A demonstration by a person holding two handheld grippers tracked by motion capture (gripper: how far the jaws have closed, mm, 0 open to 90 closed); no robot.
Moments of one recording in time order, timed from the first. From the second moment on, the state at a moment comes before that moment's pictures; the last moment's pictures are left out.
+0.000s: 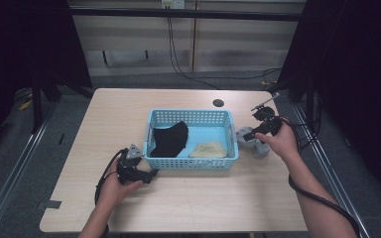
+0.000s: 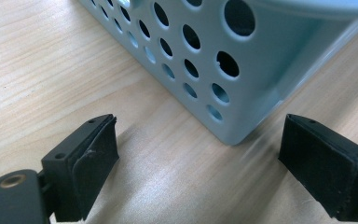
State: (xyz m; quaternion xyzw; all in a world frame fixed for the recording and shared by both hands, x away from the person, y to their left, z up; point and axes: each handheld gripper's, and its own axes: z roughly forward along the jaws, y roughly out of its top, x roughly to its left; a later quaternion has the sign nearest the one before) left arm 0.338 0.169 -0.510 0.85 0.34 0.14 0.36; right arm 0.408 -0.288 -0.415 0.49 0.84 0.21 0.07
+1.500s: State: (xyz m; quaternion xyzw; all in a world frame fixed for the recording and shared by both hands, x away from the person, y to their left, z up) left arm 0.338 0.169 -0.510 0.85 0.34 0.14 0.36; right arm 0.286 -0.300 -0.506 0.44 0.82 0.32 0.16
